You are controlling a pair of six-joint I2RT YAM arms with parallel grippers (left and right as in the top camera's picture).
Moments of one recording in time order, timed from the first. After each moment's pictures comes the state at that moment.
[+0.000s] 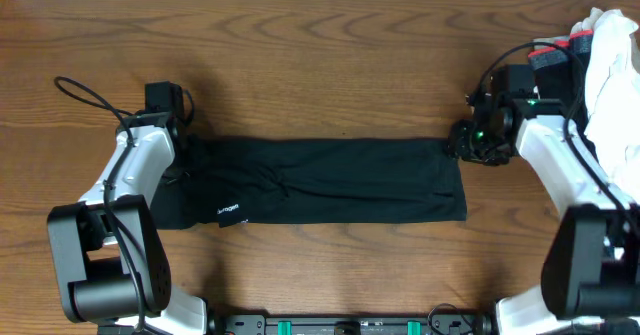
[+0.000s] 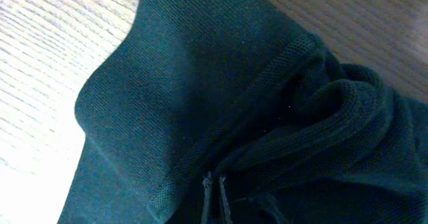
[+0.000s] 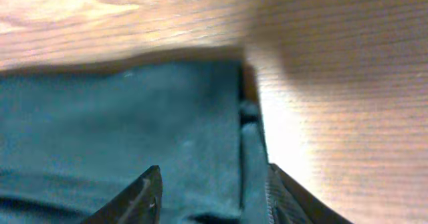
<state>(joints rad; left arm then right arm) 0.12 1.72 1.03 -0.73 -0.14 -0.36 -0.01 1.73 1.12 -0.78 -0.21 0.17</state>
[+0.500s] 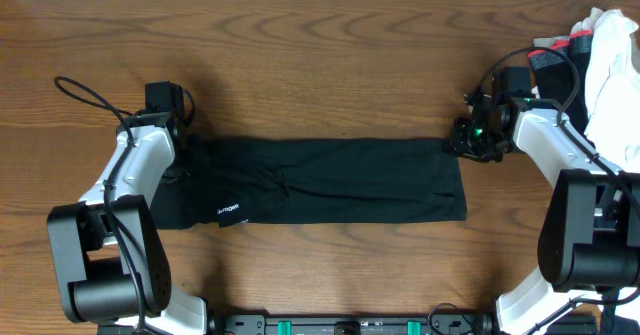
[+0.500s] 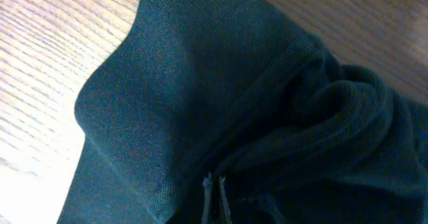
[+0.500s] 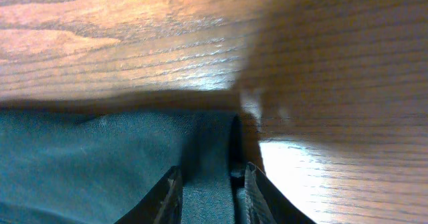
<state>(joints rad) 0.12 1.72 1.03 -0.73 -0.14 -0.36 -0.04 1.84 1.12 -0.68 -0.31 0.17</state>
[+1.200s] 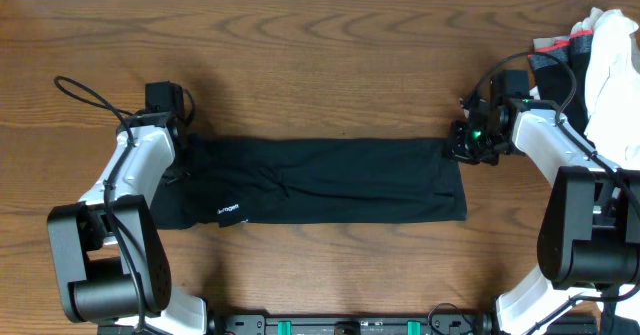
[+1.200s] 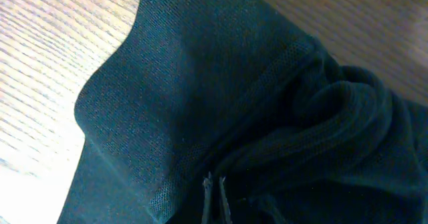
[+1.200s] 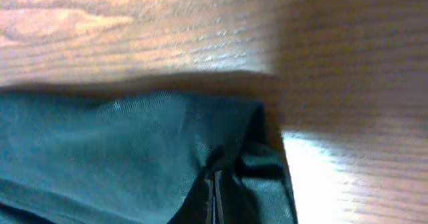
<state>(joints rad) 0.12 1.72 1.03 -0.73 -0.14 -0.36 -0.05 1.85 1.11 -0.68 -0.36 0.16</state>
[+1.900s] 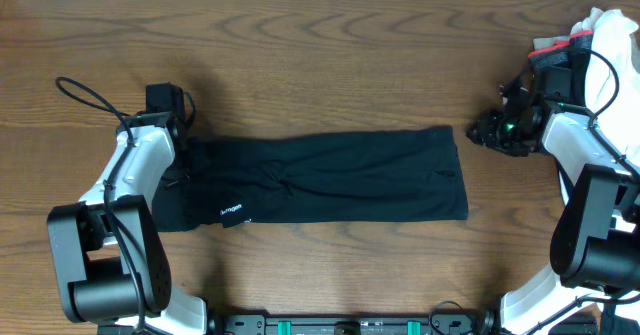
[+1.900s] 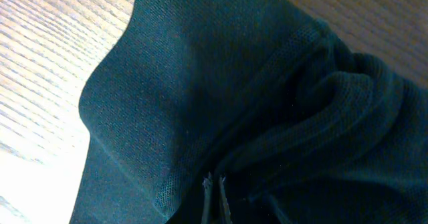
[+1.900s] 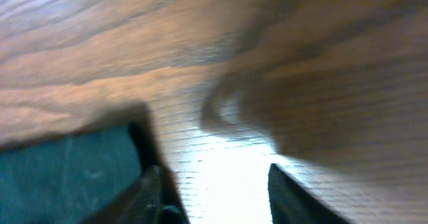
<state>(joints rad) 0.12 1.72 1.03 -0.77 -0.15 -0.35 -0.20 1.85 1.11 -0.54 -0.34 0.13</state>
